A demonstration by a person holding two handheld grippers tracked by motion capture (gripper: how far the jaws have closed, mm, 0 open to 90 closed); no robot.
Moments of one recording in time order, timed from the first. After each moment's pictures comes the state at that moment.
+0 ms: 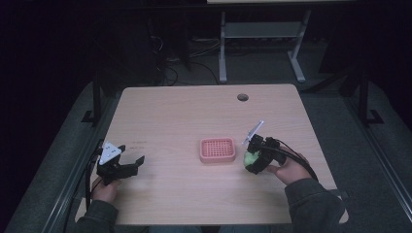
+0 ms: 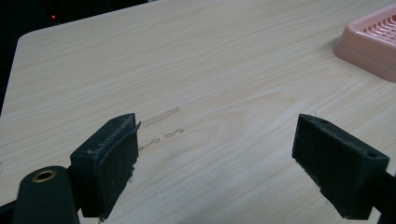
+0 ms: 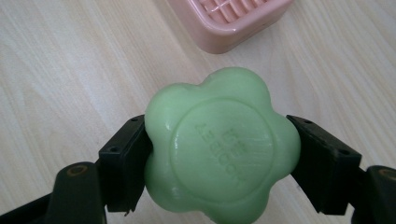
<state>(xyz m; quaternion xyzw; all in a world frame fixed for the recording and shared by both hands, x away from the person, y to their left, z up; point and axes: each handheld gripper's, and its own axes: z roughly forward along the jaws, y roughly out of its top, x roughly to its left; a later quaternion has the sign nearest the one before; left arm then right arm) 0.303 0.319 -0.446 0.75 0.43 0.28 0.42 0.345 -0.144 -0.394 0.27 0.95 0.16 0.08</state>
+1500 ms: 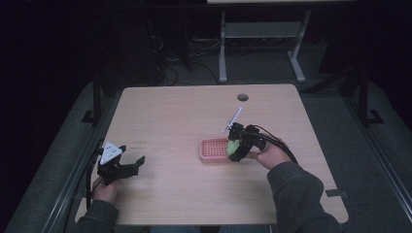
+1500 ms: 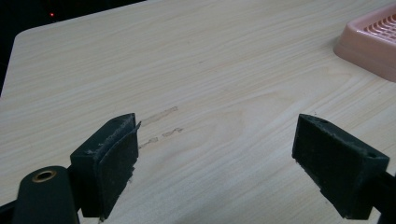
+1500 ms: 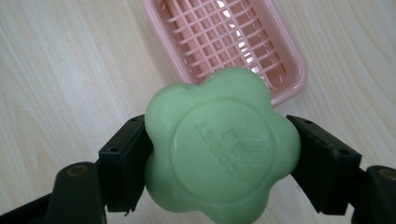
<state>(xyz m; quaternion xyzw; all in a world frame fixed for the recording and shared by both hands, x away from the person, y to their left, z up) 0.304 0.318 -0.447 0.75 0.43 0.28 0.42 0.382 -0.095 -0.382 0.23 0.96 0.16 0.05</state>
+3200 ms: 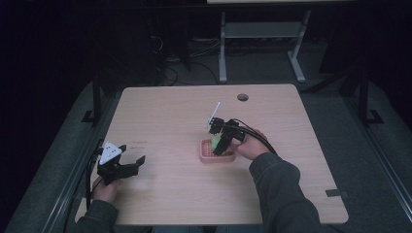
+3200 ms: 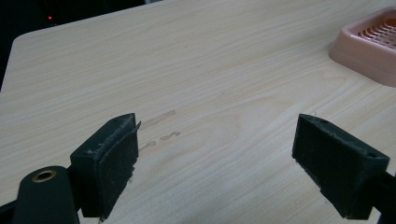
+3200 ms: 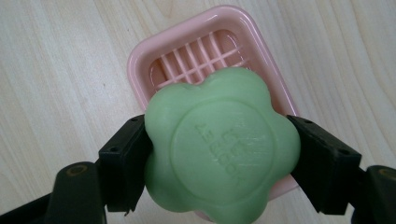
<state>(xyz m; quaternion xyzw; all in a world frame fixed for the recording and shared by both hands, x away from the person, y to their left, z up) 0.304 0.318 -0.446 0.75 0.43 0.28 0.43 0.419 -0.044 -0.397 0.22 0.96 0.15 0.03</state>
